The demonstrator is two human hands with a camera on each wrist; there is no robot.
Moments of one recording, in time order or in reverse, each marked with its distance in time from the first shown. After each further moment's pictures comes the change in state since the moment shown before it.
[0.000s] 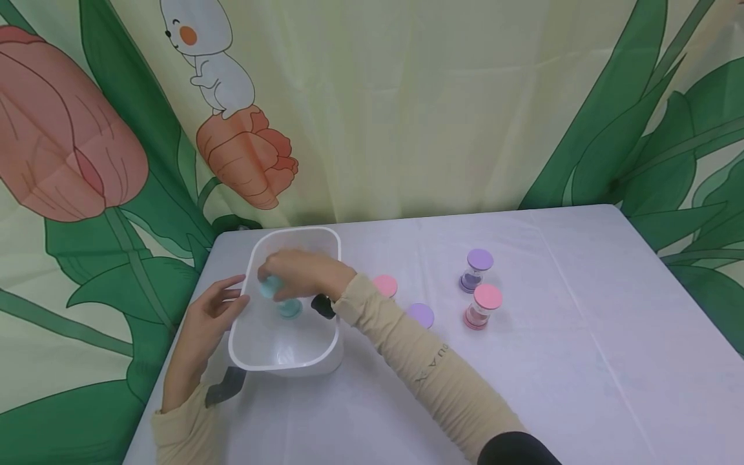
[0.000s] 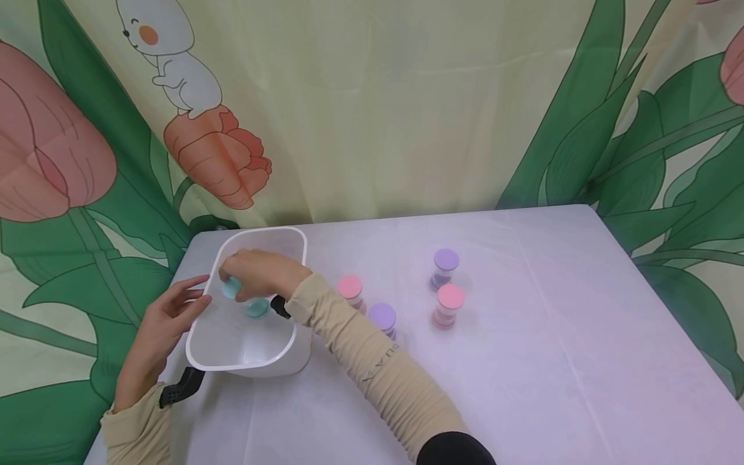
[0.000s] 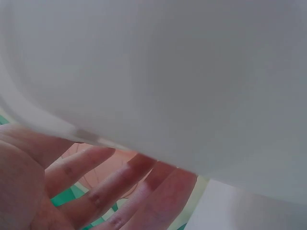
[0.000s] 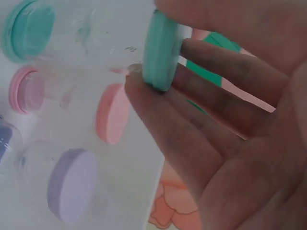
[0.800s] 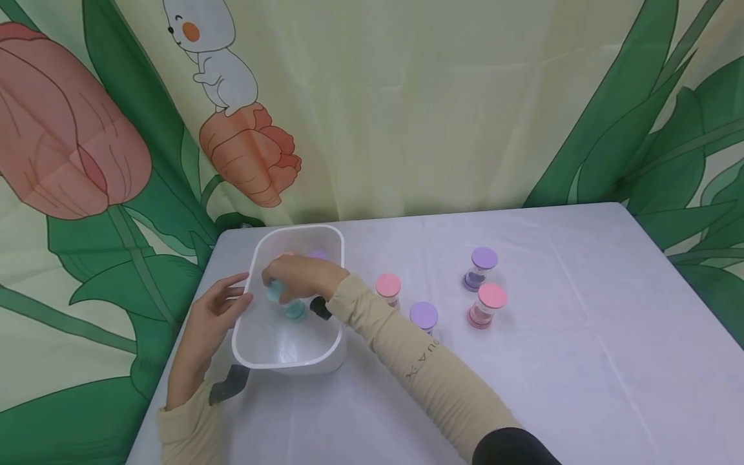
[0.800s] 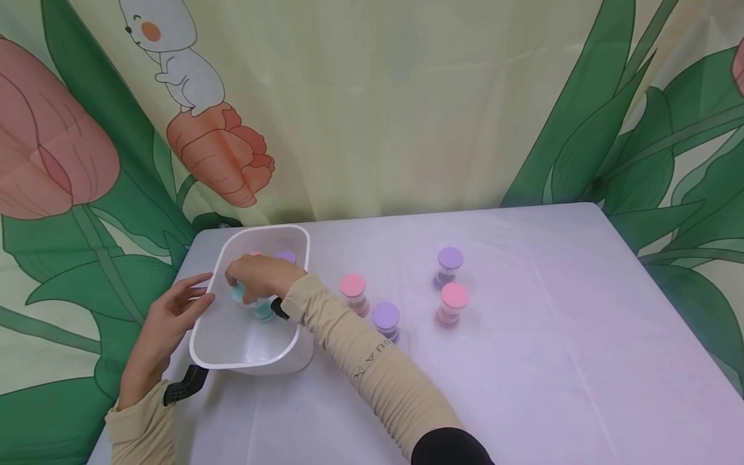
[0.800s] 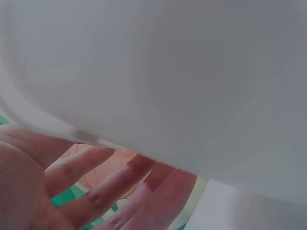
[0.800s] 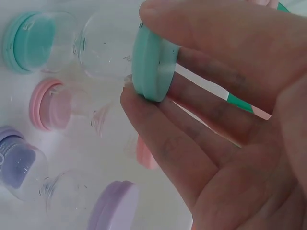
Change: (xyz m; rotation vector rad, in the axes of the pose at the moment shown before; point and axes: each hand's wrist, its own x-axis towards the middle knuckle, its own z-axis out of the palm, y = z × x) left_hand 0.003 -0.002 -0.001 0.007 -0.004 -0.022; right_hand 0.015 0.007 0.021 0.027 -0.034 0.055
